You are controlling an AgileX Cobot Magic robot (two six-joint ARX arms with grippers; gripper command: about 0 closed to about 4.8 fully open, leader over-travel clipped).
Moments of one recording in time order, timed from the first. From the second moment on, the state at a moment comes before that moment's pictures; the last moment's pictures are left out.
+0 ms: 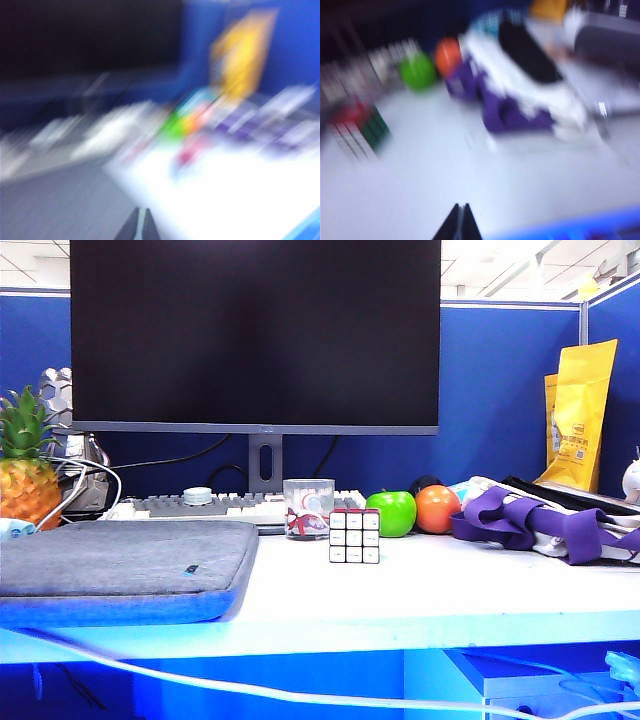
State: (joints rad) left arm -0.30 0.01 0.02 0.19 0.26 0.00; right arm 0.08 0.00 0.01 -0.09 0.02 0.29
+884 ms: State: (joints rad) left arm -0.30 1.12 0.96 -0.10 0.38 0.09; right arm 0.08 0.67 0.51 0.14 -0.26 0.34
